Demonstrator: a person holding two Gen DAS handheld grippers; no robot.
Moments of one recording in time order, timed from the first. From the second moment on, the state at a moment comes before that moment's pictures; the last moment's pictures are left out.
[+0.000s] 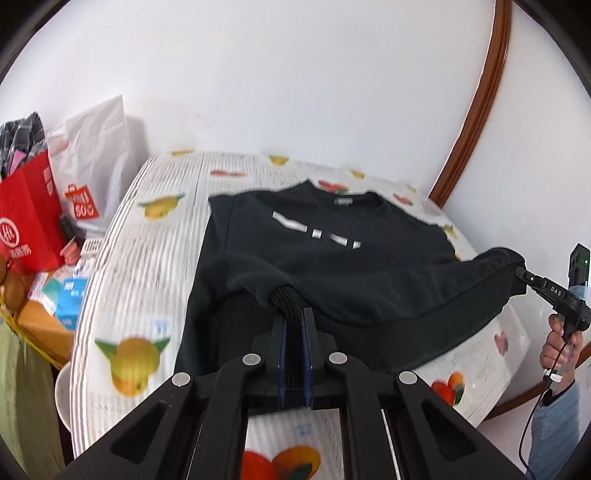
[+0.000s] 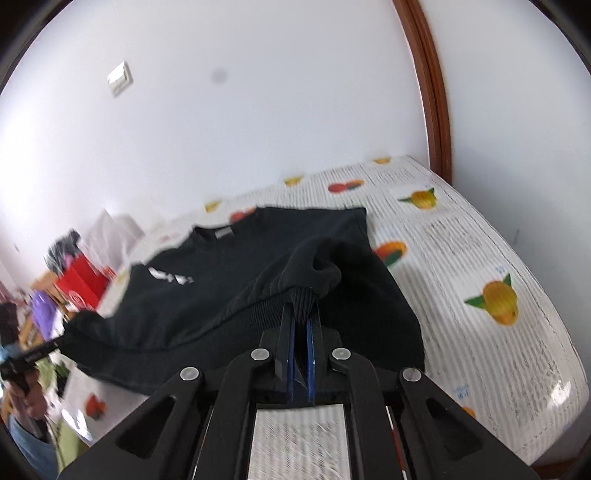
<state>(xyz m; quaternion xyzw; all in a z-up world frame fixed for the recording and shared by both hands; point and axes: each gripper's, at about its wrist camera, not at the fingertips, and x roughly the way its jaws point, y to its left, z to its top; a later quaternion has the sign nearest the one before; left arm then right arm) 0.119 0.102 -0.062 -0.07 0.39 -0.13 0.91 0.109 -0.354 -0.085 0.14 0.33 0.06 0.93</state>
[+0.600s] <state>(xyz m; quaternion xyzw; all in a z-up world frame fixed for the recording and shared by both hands) 0.212 0.112 -0.069 -0.08 0.39 -0.09 0.91 0.215 -0.351 -0.078 0.16 0.34 0.04 0.93</state>
